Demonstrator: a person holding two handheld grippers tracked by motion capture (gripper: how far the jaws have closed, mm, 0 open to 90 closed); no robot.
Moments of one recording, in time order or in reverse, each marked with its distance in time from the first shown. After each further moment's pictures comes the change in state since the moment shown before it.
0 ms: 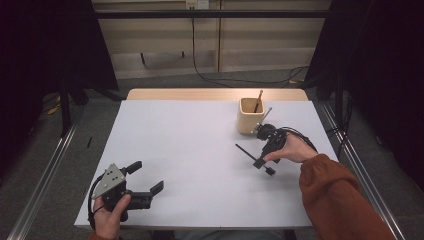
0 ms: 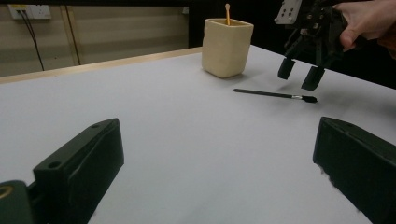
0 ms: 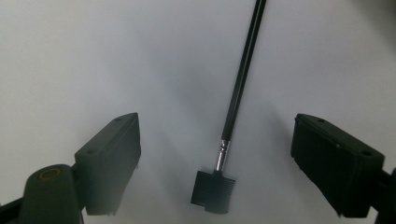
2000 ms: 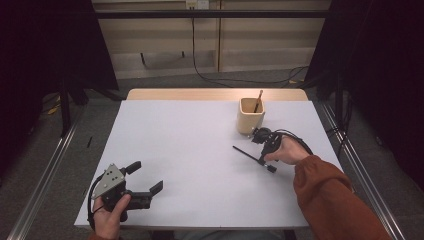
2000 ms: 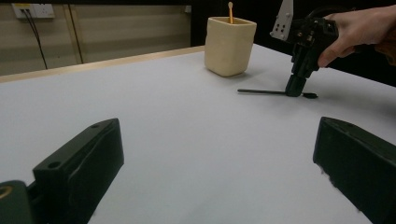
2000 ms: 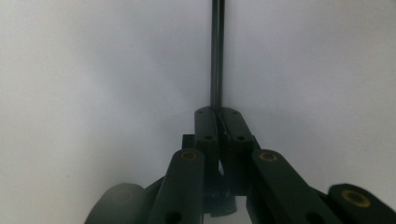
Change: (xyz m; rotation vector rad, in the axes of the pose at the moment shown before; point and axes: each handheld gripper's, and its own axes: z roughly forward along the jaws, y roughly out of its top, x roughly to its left) left arm 0.001 -0.001 -0.001 0.005 0.017 0.000; right arm -0.003 0.005 0.020 0.112 -0.081 0.033
